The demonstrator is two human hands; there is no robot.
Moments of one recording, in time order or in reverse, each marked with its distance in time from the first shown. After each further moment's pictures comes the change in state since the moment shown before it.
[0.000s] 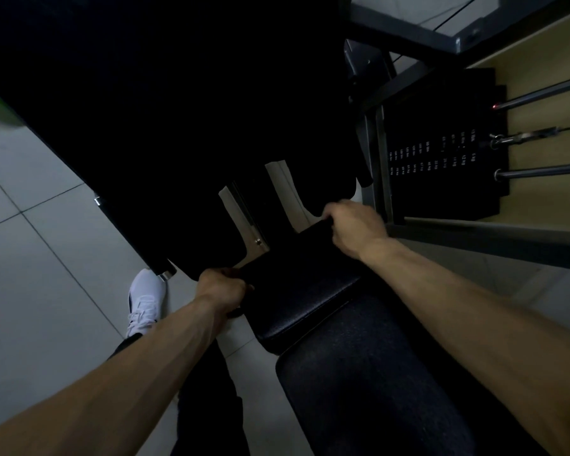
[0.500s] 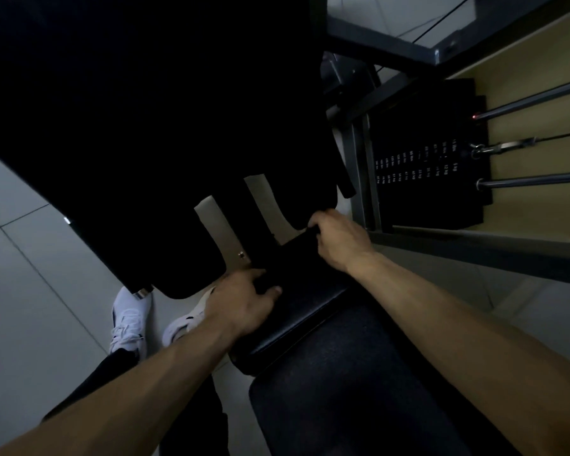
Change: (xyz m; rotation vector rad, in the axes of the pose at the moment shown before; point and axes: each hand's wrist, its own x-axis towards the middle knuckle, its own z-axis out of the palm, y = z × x) left_hand -0.022 0.032 0.042 0.678 -0.059 0.456; right_hand 0.006 0.018 0.005 0.180 0.010 -0.013
